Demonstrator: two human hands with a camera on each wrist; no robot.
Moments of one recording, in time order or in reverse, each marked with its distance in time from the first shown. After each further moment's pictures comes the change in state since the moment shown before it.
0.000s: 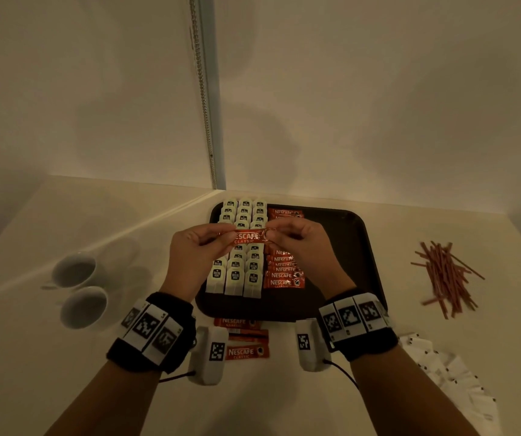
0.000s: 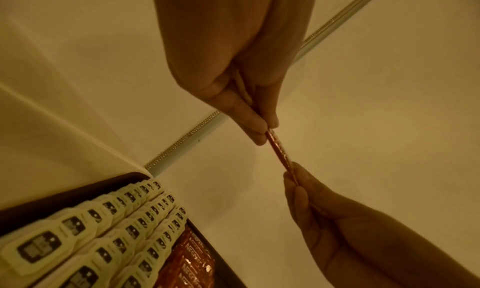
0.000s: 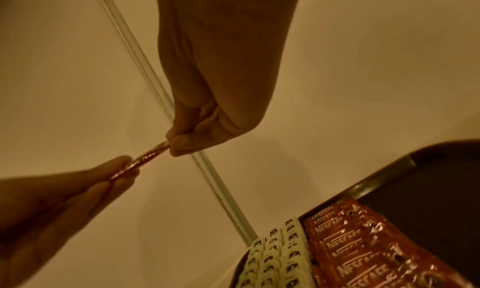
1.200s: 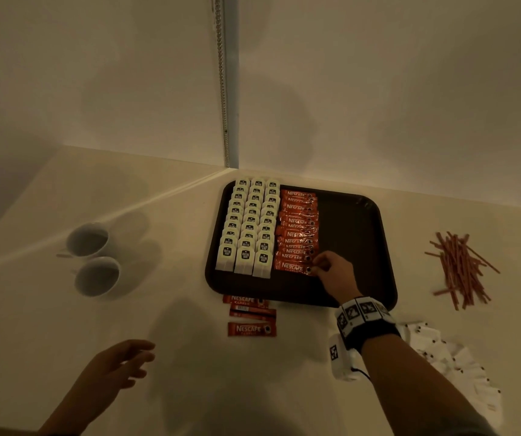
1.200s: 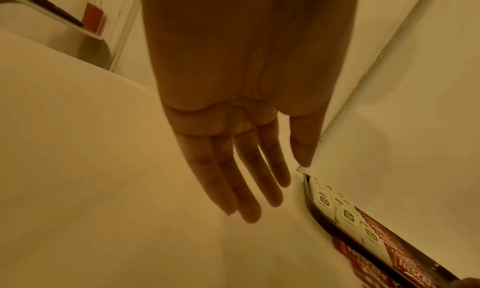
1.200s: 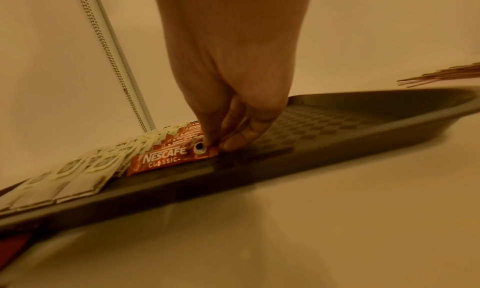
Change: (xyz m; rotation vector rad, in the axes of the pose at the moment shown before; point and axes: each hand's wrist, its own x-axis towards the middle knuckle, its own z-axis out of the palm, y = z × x) left_hand -0.145 -0.084 -0.173 0.496 0.047 -0.596; right_hand -0.014 0.136 -0.055 -0.724 0.129 0.367
